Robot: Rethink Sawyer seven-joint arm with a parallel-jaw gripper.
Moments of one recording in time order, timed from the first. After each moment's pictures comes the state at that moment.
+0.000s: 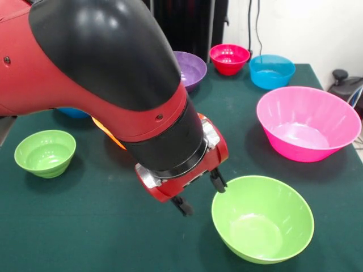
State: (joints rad) arm -0.50 -0.07 0.93 0.41 -0.58 1.61 1.13
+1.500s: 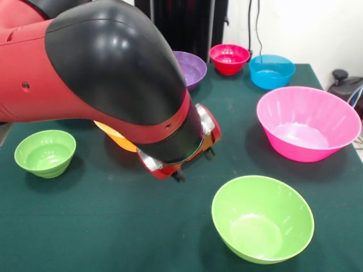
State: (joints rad) arm -0.48 -0.06 0.91 0.40 -0.65 1.85 1.13
